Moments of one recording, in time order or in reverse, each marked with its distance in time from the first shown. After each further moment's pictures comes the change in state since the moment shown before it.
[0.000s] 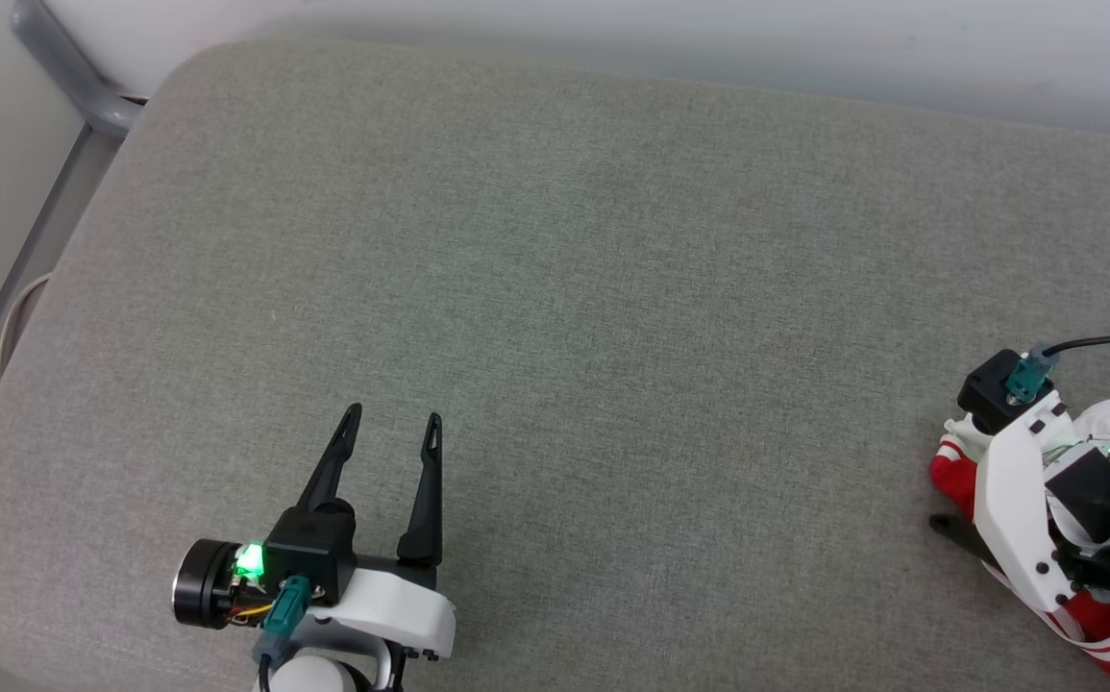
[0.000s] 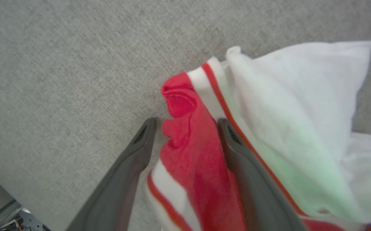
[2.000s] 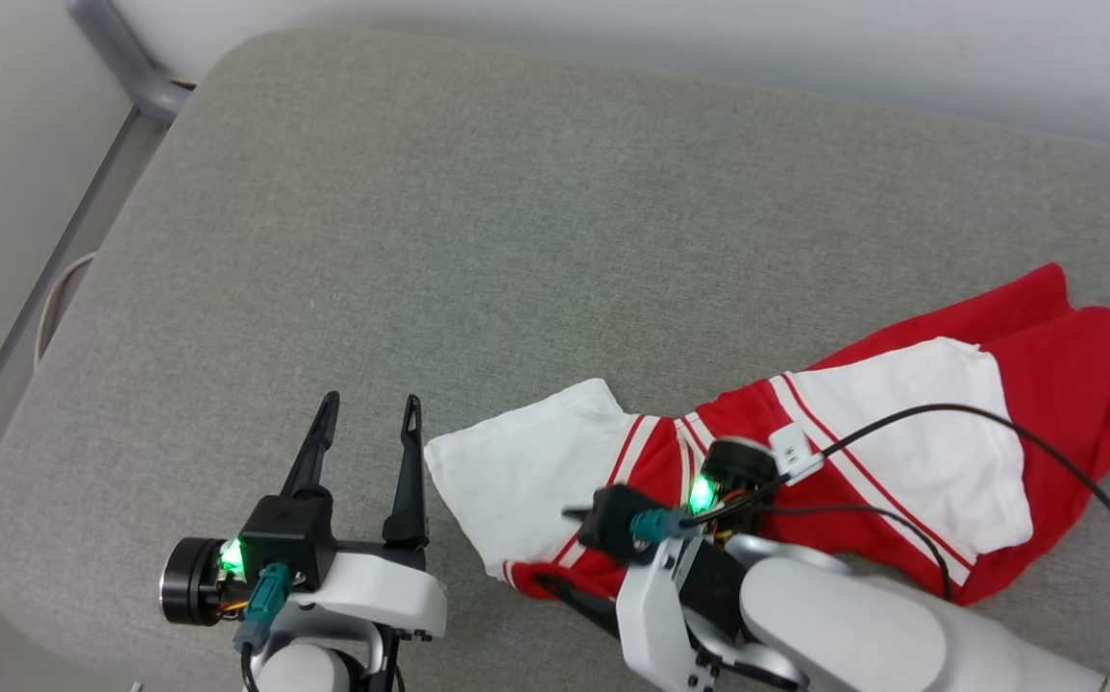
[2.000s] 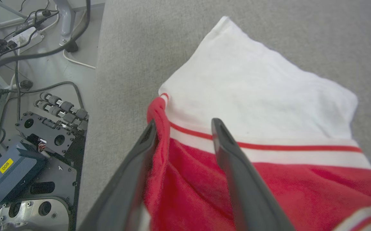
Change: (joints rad) left arm -0.019 -0.001 0.007 -0.001 -0.052 0.050 0.000; right arm -0.147 0.499 0.436 0.154 -0.187 0.001 -0.621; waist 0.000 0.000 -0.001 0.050
